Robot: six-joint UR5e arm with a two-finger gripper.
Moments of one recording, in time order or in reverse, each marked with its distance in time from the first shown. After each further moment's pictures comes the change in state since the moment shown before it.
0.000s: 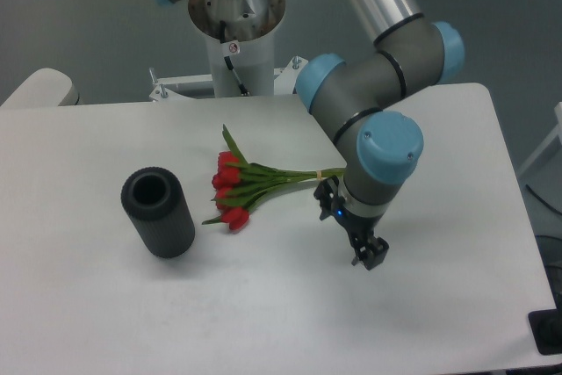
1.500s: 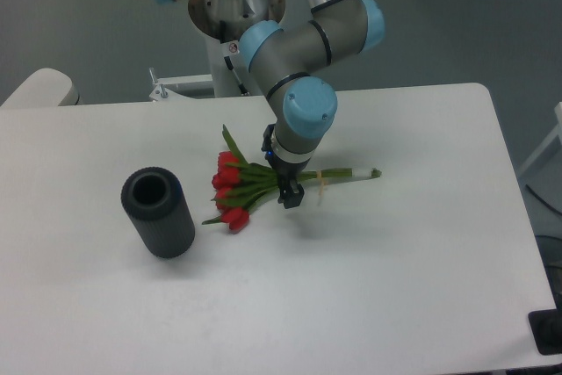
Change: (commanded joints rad) arm -0.028 0.103 -0.404 0.169 0.015 0.189
